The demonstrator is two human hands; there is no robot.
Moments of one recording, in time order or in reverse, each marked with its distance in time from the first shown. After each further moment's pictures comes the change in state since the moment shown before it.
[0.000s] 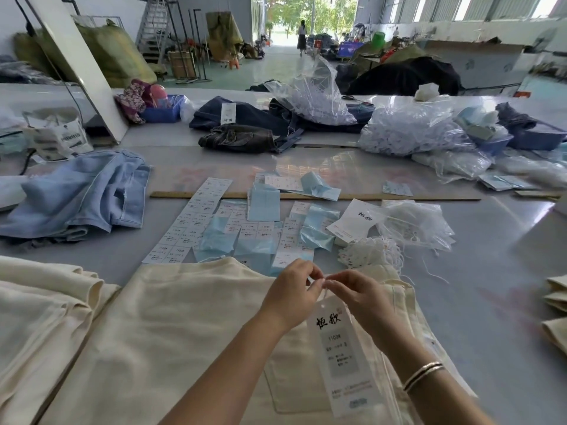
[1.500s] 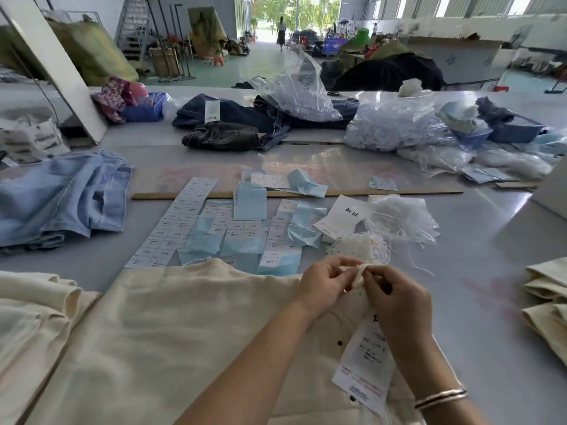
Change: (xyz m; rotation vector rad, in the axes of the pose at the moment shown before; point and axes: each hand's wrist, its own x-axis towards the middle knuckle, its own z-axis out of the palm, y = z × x) left_hand 0.019 0.042 0.040 -0.715 -0.208 -0.183; right_hand -0.030 0.002 -0.037 -0.453 0.607 -0.268
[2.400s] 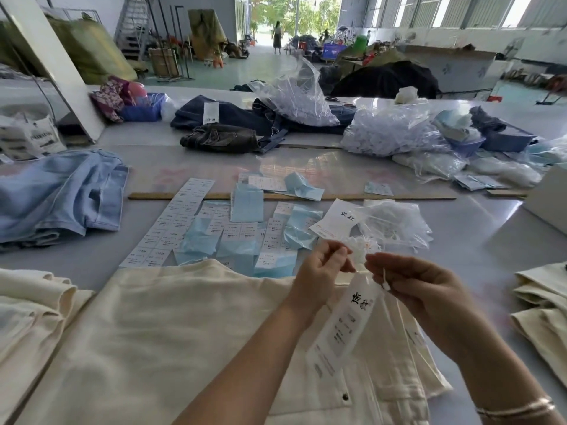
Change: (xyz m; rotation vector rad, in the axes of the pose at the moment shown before) left_hand -0.008 0.024 0.003 -0.178 0.091 0.097; right_hand 0.029 -0.023 -0.065 0.982 -0.473 0.430
